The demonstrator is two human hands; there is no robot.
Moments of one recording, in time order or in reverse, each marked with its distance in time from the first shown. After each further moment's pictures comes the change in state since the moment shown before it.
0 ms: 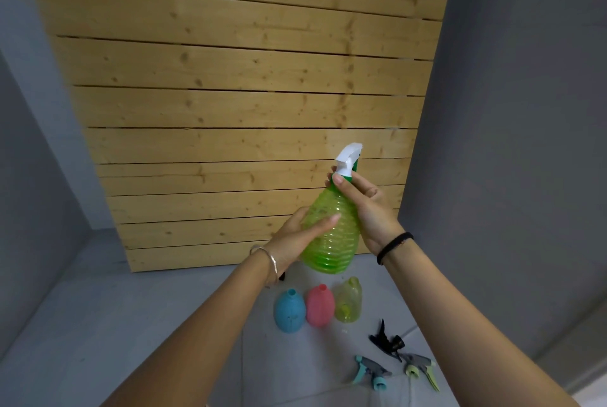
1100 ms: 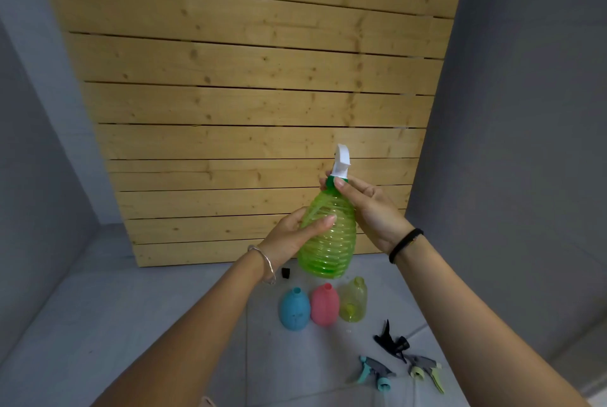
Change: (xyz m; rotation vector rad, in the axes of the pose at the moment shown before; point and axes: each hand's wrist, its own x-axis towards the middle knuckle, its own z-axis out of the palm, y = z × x) left_hand 0.000 -0.009 -0.022 0.039 -0.022 0.059; right_hand 0.005 0.001 0.000 -0.142 -0.181 0.054
